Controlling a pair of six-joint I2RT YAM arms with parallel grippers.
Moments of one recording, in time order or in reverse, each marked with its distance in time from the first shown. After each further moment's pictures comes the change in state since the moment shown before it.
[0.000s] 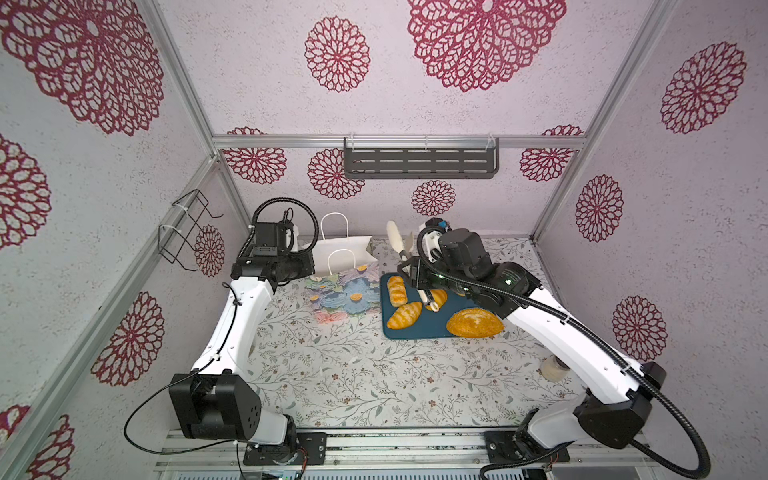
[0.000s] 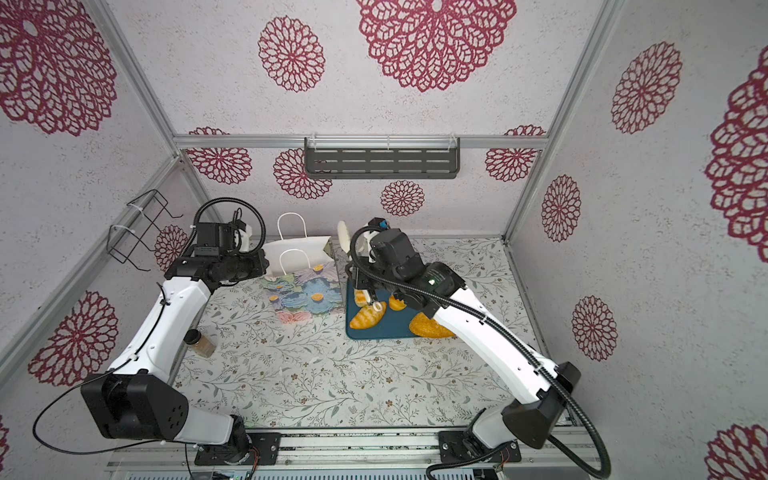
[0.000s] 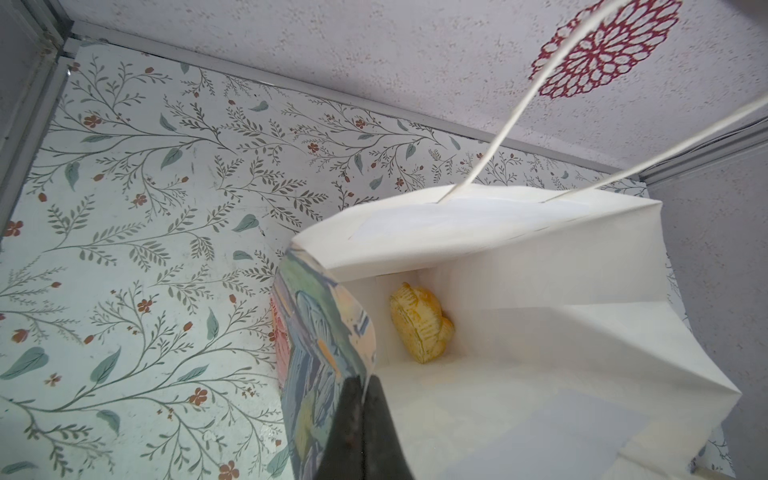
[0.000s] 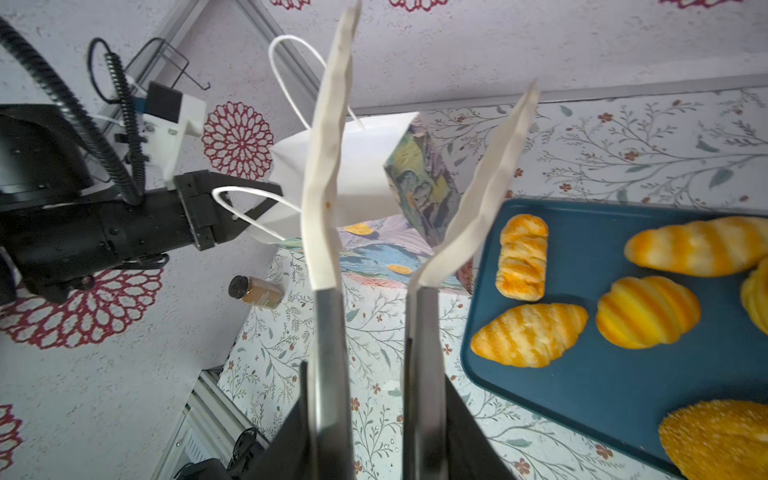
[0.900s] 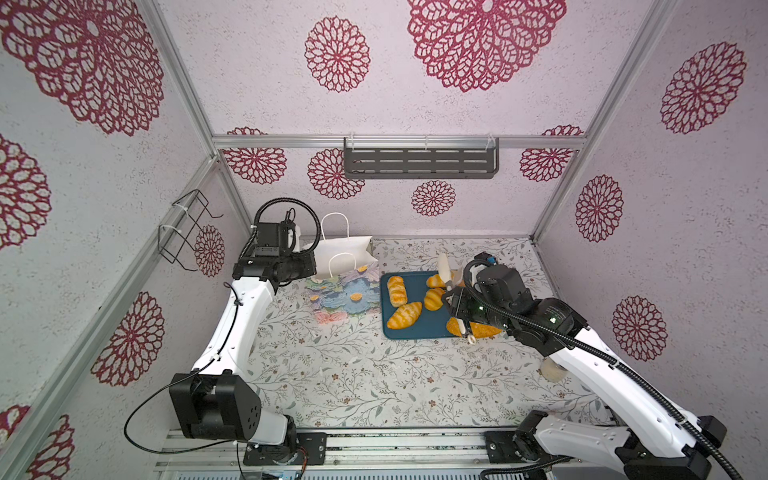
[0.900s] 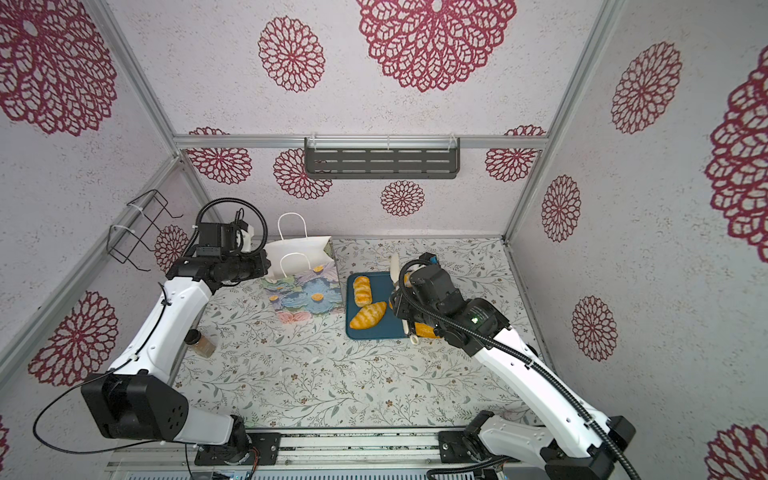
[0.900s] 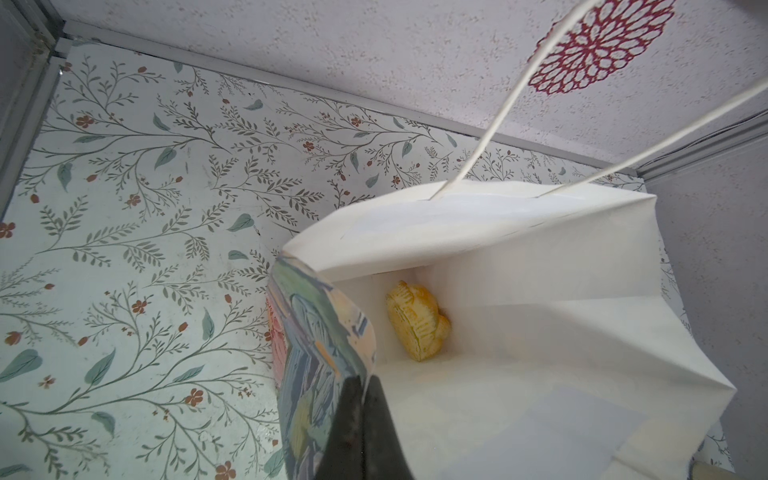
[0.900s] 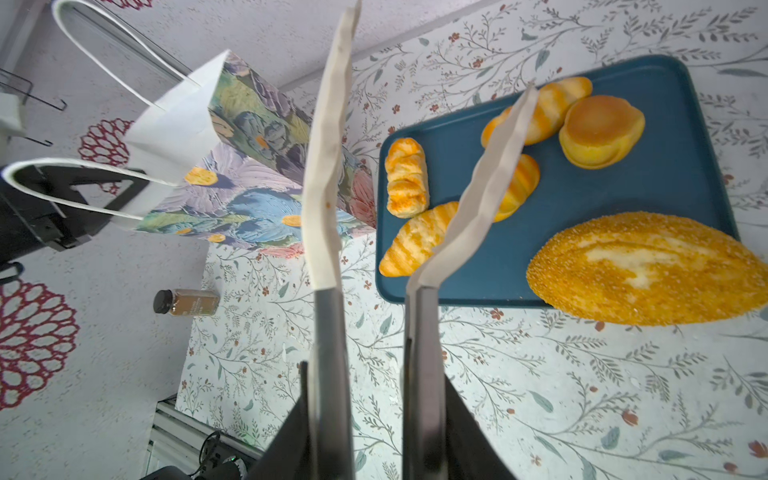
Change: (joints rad) left arm -0.014 -0.002 -0.002 0.000 -0.002 -0.001; right arm -0.057 -0.296 -0.315 -0.143 0.099 0.173
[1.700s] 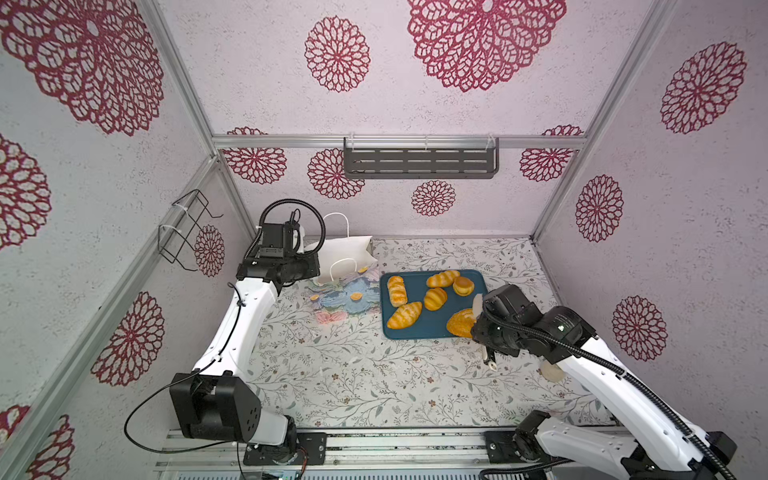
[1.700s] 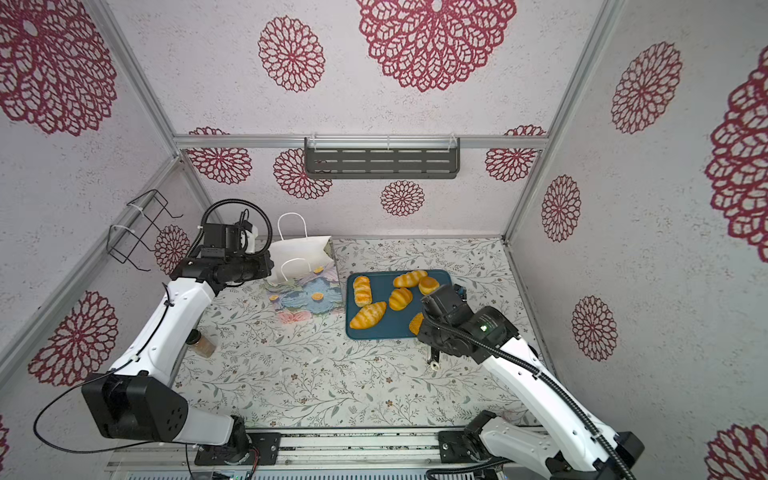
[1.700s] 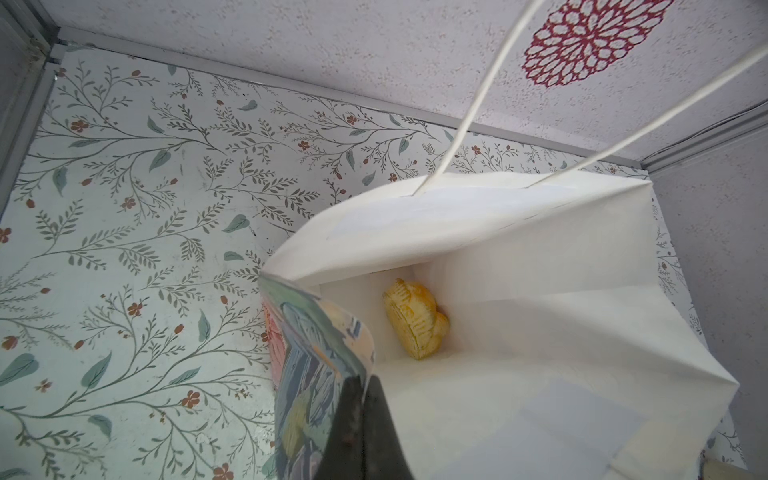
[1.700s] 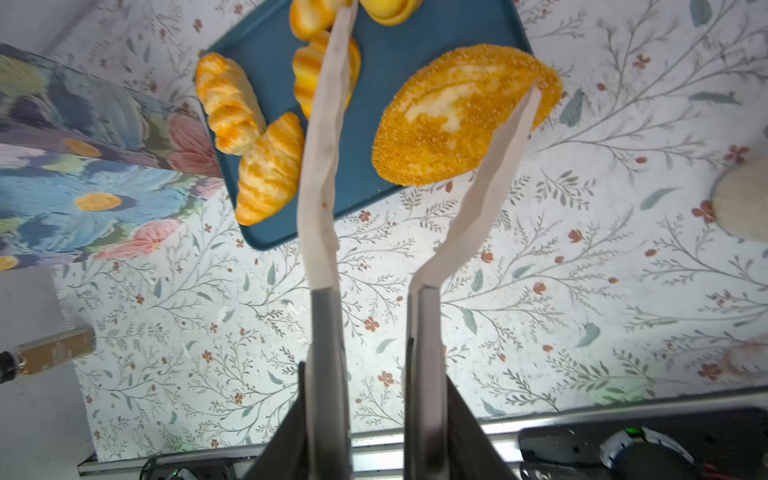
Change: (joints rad) left arm -0.030 -0.004 -0.012 0.012 -0.026 0.000; right arm -0.056 -0.049 -0.080 -0.363 0.037 0.215
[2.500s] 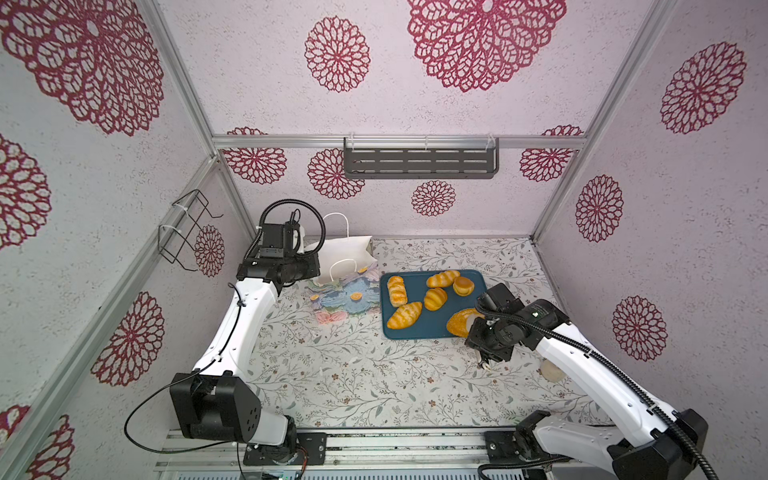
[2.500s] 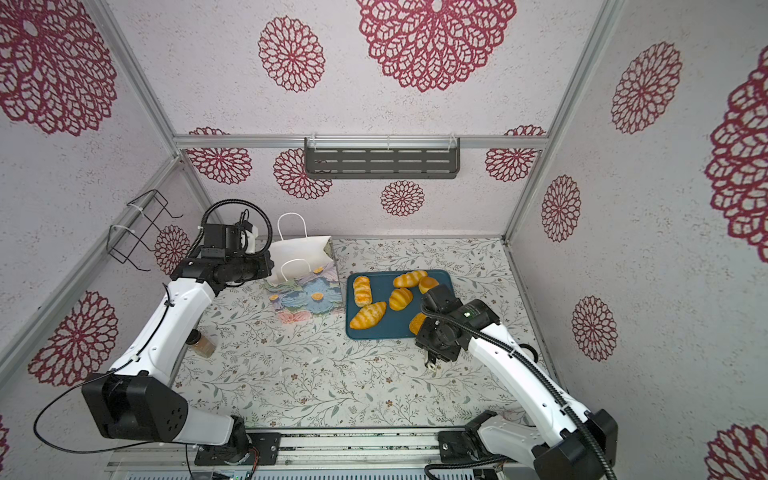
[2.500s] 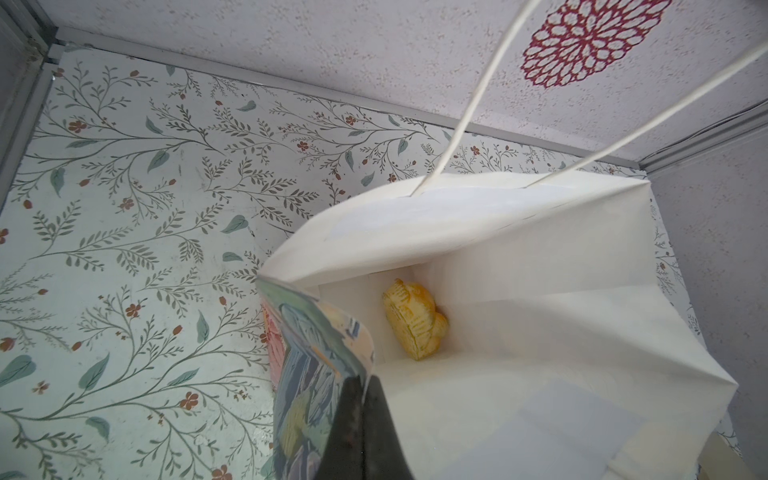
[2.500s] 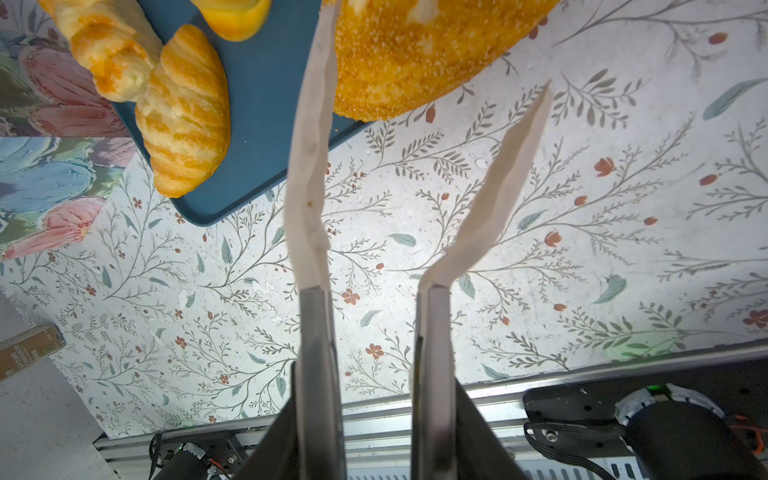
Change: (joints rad) left arm 0.000 0.000 -0.002 0.004 0.003 -0.001; right arm -0.137 0.086 -0.117 0.056 -0.196 -0.029
